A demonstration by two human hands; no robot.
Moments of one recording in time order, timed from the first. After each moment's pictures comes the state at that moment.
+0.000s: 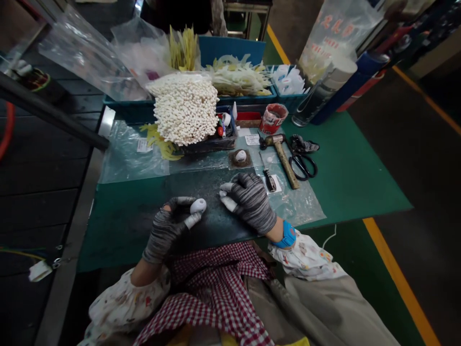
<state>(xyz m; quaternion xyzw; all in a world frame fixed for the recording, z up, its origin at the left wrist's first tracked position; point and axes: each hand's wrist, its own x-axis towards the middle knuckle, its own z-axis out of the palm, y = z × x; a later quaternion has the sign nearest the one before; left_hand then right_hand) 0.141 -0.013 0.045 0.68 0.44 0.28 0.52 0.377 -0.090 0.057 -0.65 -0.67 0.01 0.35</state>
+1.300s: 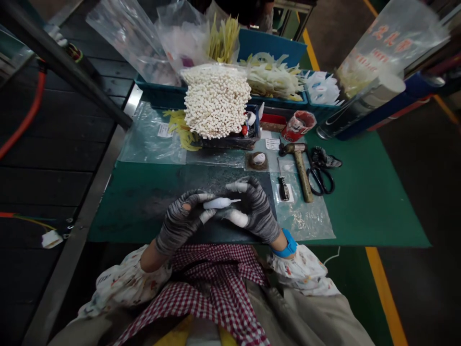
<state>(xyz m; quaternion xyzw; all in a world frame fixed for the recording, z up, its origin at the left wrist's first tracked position) 0.146 -0.023 0.035 0.81 0.35 0.33 0.34 0.364 -0.090 0.051 -0.57 -0.63 0.22 0.49</state>
